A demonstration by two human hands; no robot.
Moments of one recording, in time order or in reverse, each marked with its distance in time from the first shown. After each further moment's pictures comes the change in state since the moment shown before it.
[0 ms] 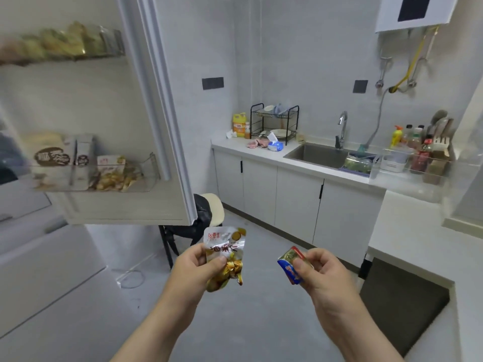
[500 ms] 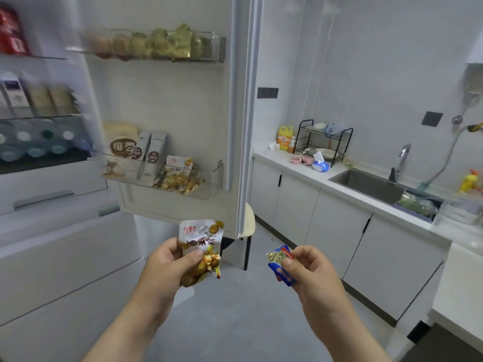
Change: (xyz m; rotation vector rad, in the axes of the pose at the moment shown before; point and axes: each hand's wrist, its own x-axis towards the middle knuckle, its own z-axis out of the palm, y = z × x) left_hand 0.029 0.023 -0.147 -0.181 0.287 0.053; right_hand 0.038 -0.005 0.153 -0.052 -0.271 -0.004
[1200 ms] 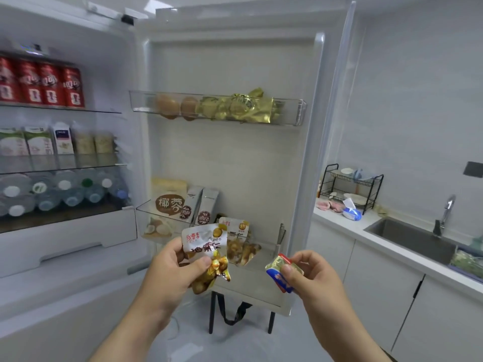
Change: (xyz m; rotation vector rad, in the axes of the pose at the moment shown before) left_hand 0.133 0.087 -0.108 0.055 0.039 0.215; right_hand 0.110 -0.028 0.171 -0.175 -0.063 -0.134
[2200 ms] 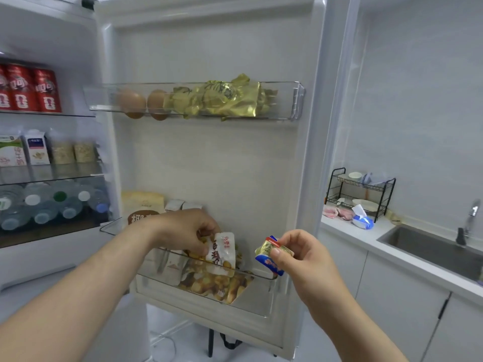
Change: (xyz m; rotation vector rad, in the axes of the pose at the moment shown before) left_hand 0.177 0.044 0.040 1.176 -0.726 0.083; right_hand 0.111 -0.012 0.002 -0.015 -0.128 -0.146
